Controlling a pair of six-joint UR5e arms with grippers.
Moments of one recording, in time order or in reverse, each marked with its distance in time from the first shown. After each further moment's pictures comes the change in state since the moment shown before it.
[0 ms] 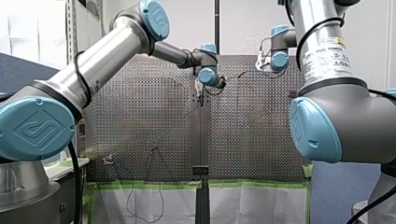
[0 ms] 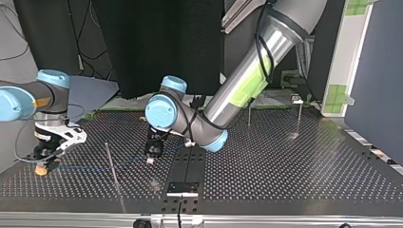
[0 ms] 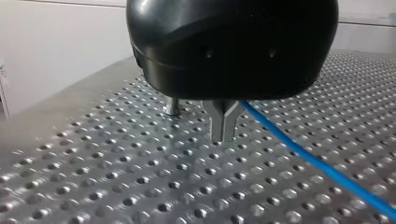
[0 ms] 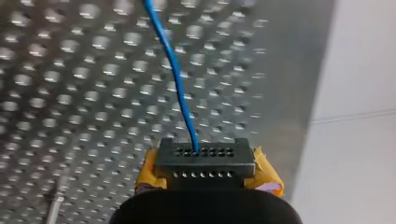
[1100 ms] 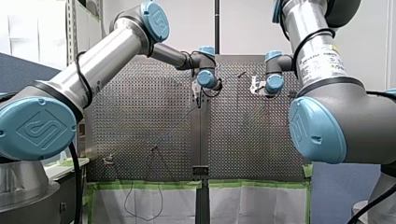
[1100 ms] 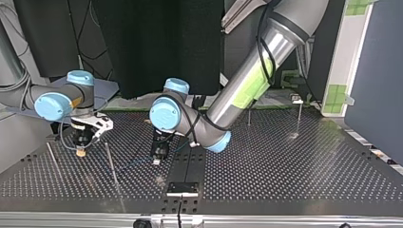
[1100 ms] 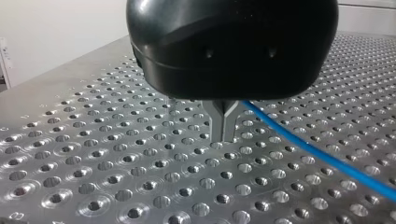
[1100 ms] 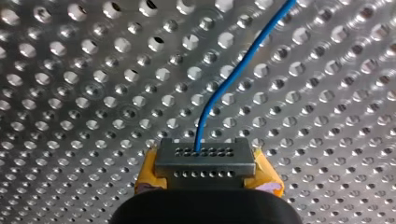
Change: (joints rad) left arm 0.015 -0.003 -0.010 0.008 -0.031 -0.017; right arm 0.034 0.138 0.039 -0.007 -0.030 -0.022
